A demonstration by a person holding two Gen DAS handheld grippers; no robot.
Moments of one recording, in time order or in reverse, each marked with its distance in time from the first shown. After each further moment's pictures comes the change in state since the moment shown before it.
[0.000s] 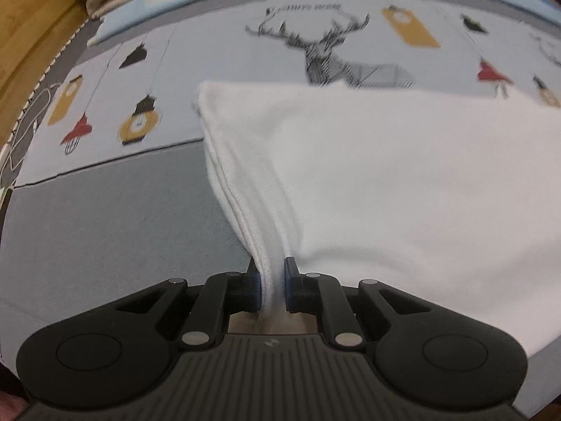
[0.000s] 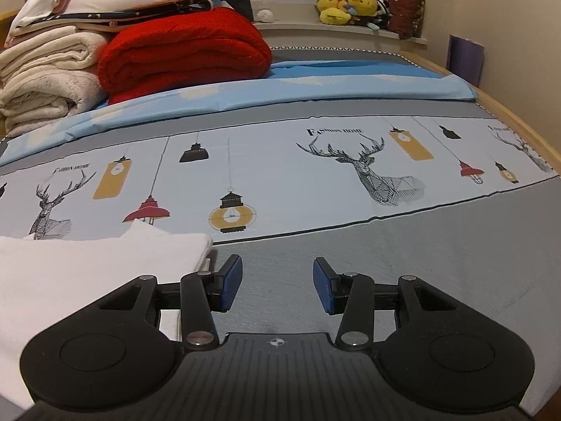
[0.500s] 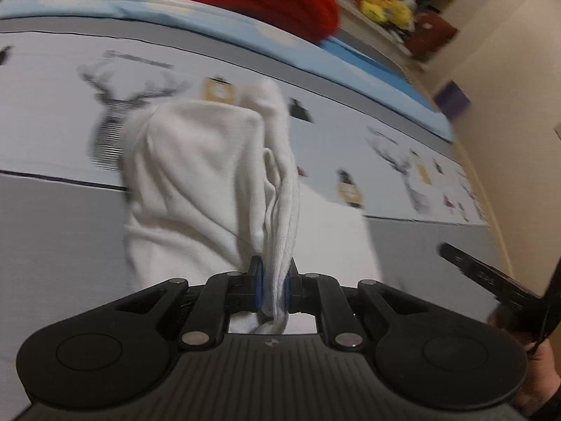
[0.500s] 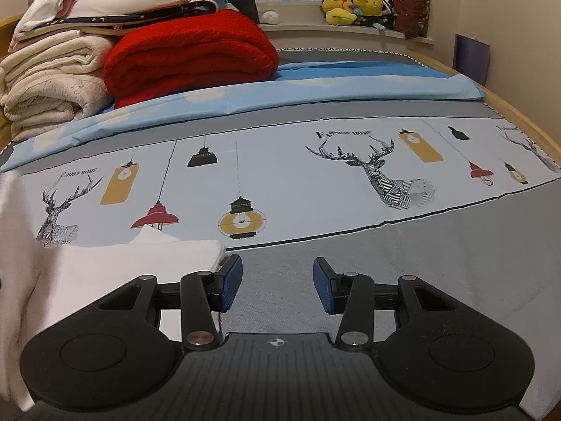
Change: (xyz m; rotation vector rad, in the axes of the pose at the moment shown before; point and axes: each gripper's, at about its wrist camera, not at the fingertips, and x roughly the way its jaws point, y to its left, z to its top) left arm -0.066 -0.090 0.040 -0.193 -0.124 -0.634; right arm 0.006 0.004 0.006 0.019 -0.003 0.025
